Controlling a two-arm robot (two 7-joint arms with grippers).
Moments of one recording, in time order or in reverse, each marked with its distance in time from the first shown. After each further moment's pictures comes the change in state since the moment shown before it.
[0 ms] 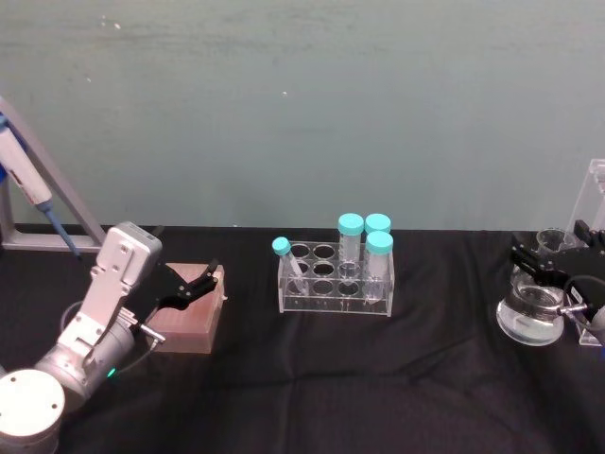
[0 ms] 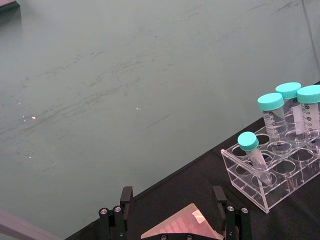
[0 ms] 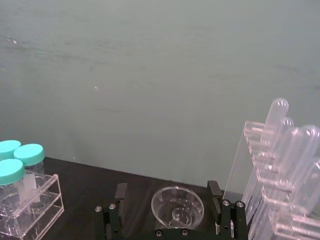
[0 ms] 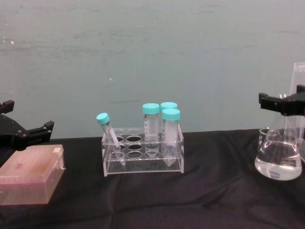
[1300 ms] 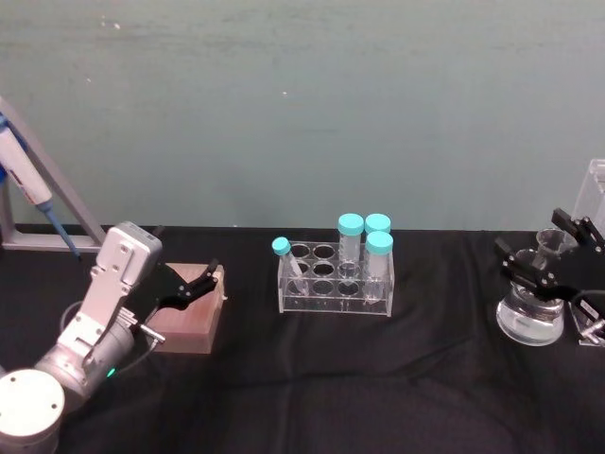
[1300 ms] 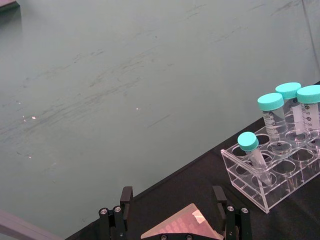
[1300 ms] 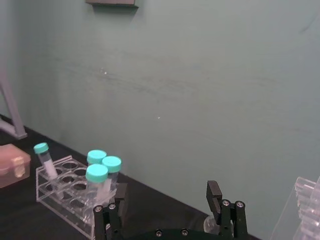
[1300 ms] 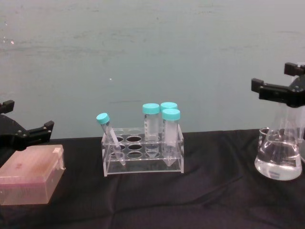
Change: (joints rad) left arm 0.000 0.000 0.000 0.000 0.000 0.000 0.000; right arm -0.071 0.154 -0.037 -0.114 0.115 -0.171 0.262
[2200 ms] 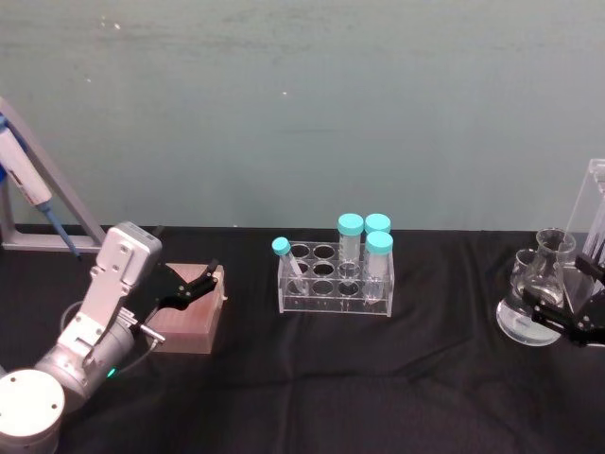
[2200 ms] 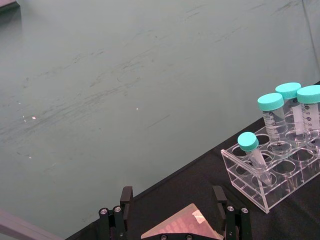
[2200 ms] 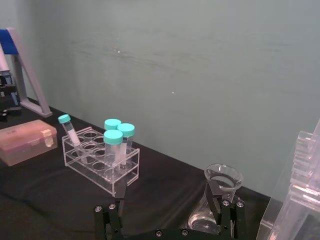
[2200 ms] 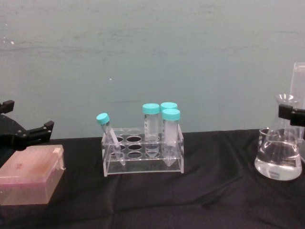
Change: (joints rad) left arm 0.000 0.000 0.000 0.000 0.000 0.000 0.000; right arm -0.101 0.150 0.006 -0.073 0.166 0.075 0.067
